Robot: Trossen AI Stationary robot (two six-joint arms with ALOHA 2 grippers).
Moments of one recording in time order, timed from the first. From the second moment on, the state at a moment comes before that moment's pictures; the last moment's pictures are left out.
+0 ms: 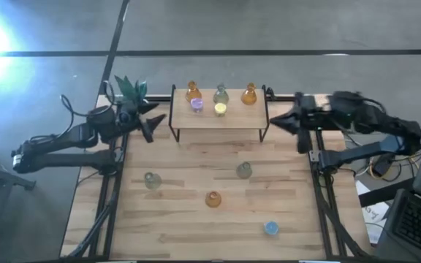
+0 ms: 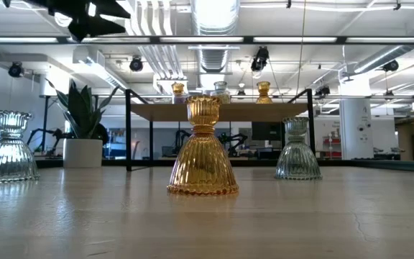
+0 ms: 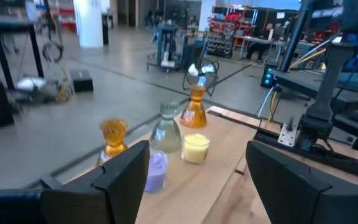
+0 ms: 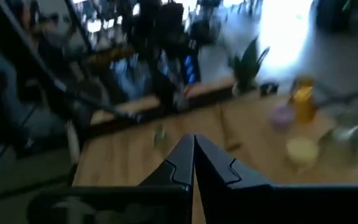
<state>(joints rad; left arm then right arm) 0.26 0.58 0.68 -0.12 -0.29 -0.12 -0.02 0.88 1.24 -0.56 0.06 0.26</state>
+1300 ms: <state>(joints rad) 0.26 0.49 0.71 -0.12 -0.38 0.27 0.44 1.45 1.37 -1.19 -0.39 0.75</state>
